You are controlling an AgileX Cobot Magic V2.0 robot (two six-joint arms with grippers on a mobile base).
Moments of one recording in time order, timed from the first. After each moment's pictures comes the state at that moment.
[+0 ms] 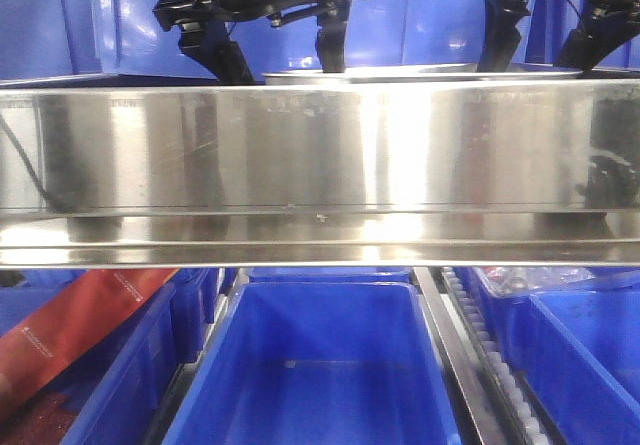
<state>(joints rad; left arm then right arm) -0.67 1.98 -1.80 0.09 0.92 -0.38 0.12 1.76 -1.51 0.17 0.98 0.01</state>
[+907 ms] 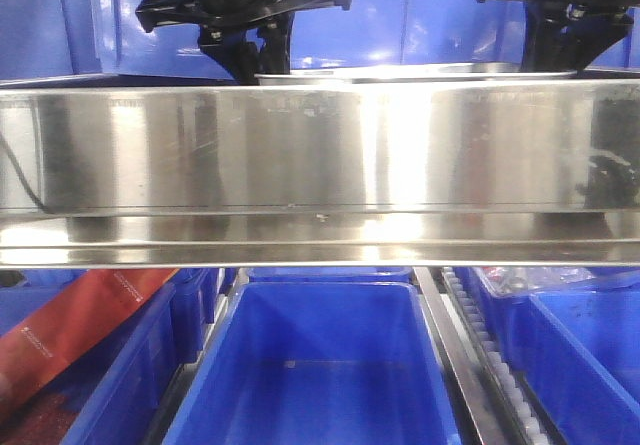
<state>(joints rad) -0.66 1.98 -1.80 0.11 0.95 -0.39 0.12 1.77 -1.52 0.14 1.00 0.03</state>
